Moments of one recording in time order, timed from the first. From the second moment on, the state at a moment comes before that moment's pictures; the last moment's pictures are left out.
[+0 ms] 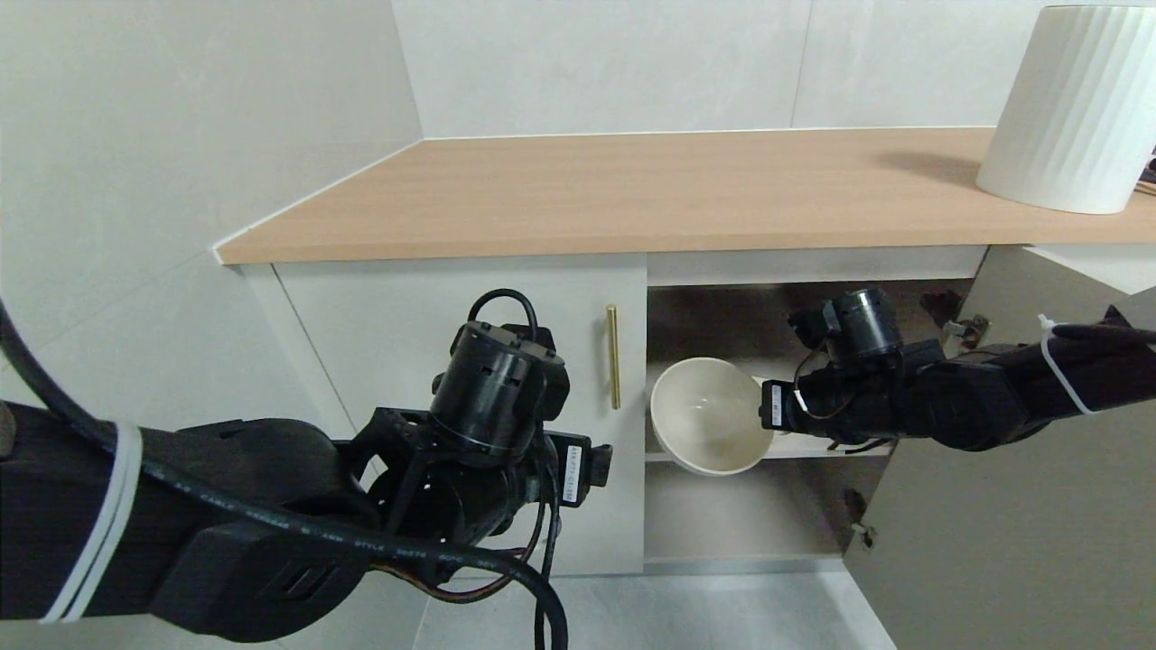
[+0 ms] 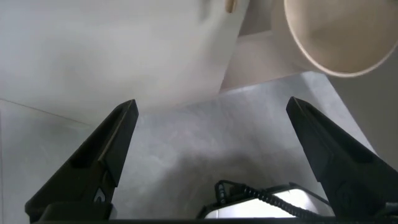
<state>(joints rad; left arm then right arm) -0.77 1.80 -0.96 -0.19 0.43 -0.35 0.40 2.01 -1.17 -0.18 -0.04 0.37</state>
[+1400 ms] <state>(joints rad) -0.75 1.80 -0.96 -0.19 0.43 -0.35 0.20 2.34 -1.68 0.14 -0.22 0.73</state>
